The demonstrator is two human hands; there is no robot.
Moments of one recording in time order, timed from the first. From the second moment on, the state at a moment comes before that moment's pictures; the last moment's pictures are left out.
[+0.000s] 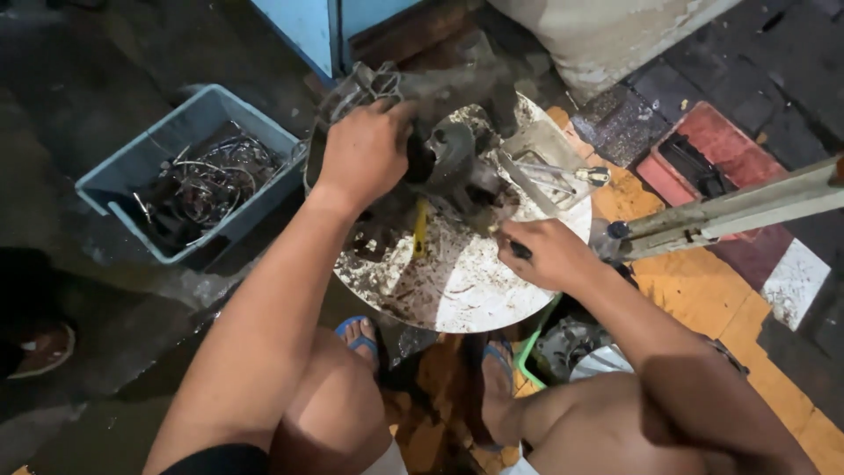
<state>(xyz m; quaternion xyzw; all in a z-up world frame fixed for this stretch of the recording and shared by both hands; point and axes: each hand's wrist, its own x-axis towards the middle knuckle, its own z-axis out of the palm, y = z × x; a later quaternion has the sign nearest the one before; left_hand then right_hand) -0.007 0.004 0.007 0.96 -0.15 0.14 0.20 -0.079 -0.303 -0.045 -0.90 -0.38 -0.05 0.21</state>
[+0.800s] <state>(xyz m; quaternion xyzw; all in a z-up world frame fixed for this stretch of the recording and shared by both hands) -0.003 0.008 0.003 0.94 -0.20 0.17 0.24 -0.064 -0.317 -0.049 -0.94 -0.29 0.13 0.12</state>
